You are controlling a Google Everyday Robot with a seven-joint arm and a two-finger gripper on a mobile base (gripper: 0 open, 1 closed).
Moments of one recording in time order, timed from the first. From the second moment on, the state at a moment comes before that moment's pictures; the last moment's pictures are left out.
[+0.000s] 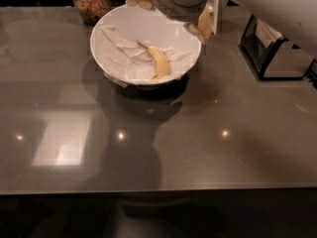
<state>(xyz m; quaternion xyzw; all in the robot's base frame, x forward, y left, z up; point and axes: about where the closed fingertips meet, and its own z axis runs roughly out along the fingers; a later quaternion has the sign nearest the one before) 0.610 -0.022 1.007 -0.91 0.16 -0.36 0.14</state>
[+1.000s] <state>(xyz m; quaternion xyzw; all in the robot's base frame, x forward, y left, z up) 0.653 0.009 0.949 -0.94 0.04 -0.33 0.11</state>
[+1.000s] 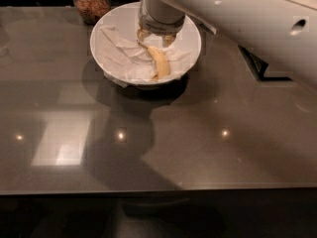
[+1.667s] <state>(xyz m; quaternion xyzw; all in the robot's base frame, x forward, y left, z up) 0.670 0.007 0.906 -0.95 0.02 -0.30 0.07</state>
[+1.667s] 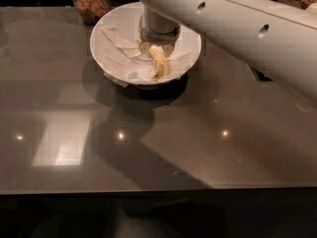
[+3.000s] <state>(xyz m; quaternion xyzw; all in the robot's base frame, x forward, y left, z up) 0.690 -0.005 0.863 -0.96 0.01 -0.26 0.02</state>
